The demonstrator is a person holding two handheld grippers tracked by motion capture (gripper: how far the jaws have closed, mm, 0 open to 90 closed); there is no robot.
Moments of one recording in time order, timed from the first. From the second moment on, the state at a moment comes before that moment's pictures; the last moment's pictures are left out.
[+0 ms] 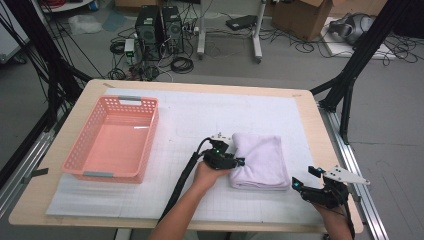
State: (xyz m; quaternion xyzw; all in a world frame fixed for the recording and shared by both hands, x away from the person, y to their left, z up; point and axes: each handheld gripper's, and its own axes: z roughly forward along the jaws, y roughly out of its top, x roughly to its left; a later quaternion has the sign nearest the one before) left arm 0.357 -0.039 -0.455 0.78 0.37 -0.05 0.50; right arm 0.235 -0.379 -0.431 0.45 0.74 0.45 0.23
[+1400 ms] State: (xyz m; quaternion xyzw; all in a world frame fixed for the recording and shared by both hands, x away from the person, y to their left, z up) left arm 0.342 -0.009 -0.423 0.77 0.25 0.00 0.59; right arm 0.233 -0.381 -0.430 0.45 0.74 0.45 0.23
